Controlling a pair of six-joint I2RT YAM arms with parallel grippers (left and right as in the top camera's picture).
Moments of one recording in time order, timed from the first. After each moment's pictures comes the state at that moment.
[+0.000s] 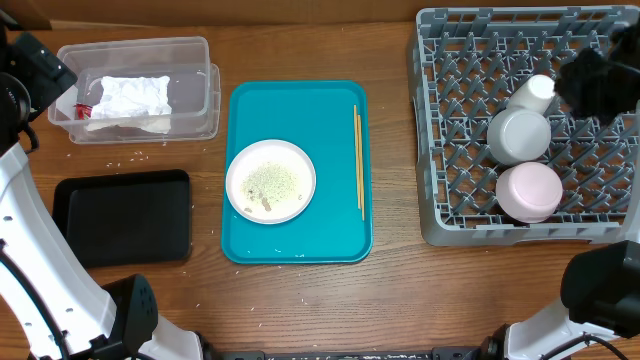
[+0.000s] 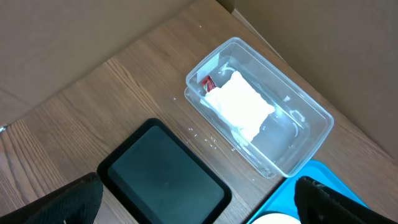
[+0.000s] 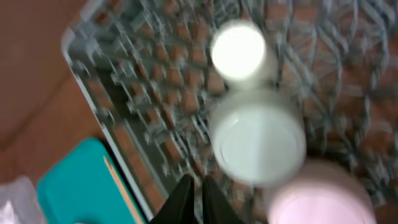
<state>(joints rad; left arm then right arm) 0.31 1.77 2.61 -1.69 -0.28 -0.47 -0.32 1.82 1.91 -1.16 -0.25 0.41</state>
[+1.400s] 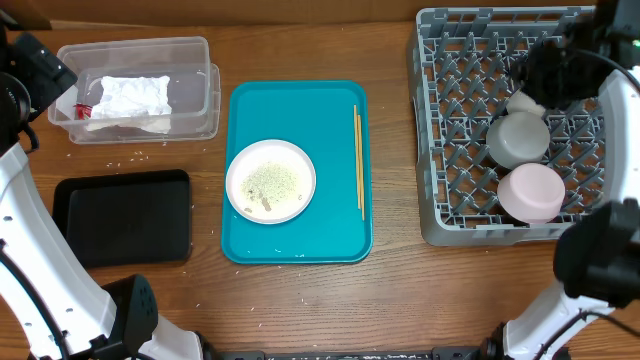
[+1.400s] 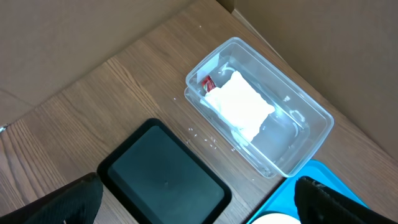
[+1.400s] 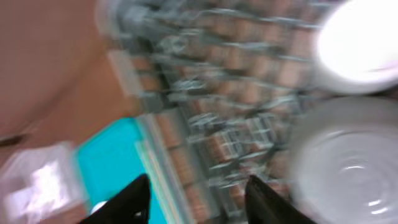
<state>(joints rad) 0.31 1.77 2.61 -1.69 -0.28 -0.47 -0.23 1.93 1.94 -1.09 -0.47 0.41</state>
